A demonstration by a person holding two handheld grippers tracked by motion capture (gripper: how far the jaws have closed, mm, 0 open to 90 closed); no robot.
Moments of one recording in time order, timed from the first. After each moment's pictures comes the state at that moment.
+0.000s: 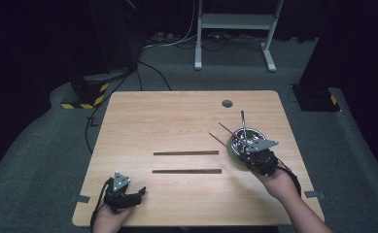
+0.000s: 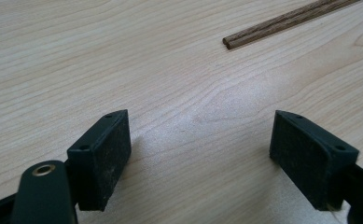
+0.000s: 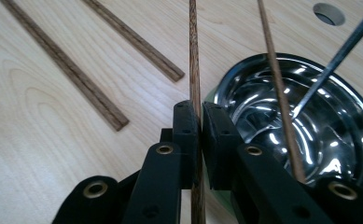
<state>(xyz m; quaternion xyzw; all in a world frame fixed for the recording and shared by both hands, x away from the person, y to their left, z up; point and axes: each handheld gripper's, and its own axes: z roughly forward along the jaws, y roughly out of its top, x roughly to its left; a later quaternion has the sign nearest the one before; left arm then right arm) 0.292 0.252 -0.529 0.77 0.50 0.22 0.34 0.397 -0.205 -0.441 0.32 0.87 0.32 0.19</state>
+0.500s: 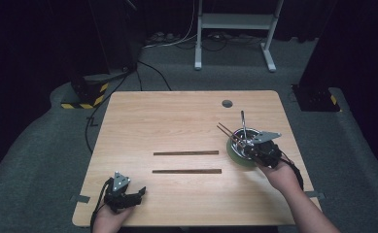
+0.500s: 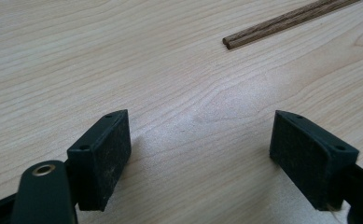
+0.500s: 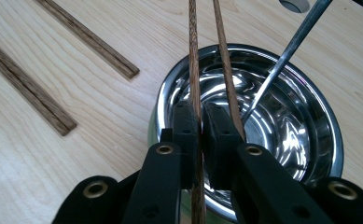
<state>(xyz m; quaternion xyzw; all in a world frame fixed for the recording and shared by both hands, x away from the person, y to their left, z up) 0.292 0.252 -0.529 0.77 0.50 0.22 0.34 0.424 -0.219 -0.443 0.34 0.87 0.30 0.21</state>
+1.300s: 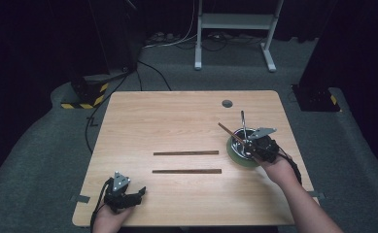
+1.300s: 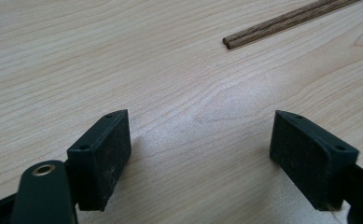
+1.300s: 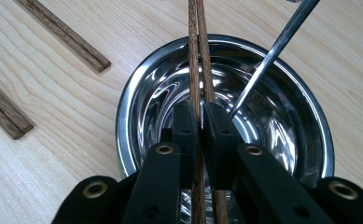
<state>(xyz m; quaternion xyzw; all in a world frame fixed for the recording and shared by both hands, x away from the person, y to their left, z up) 0.292 0.252 -0.529 0.77 0.50 0.22 0.34 0.447 -0.219 -0.454 0.34 0.87 0.27 0.21</state>
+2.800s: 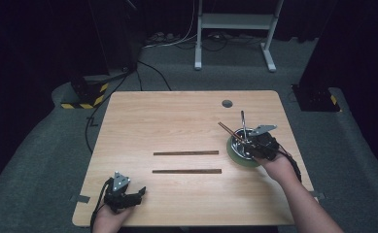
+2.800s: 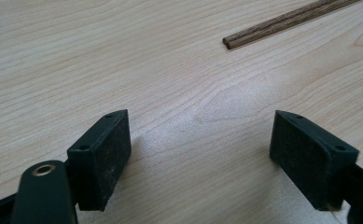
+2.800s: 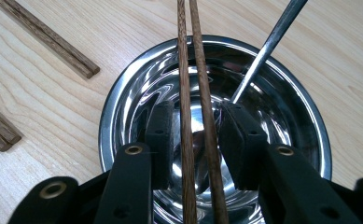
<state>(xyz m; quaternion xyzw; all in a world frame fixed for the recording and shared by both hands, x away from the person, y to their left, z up) 0.292 0.252 -0.529 0.77 0.50 0.22 0.34 0.457 -0.221 -0.456 0.36 0.87 0.27 0.20</state>
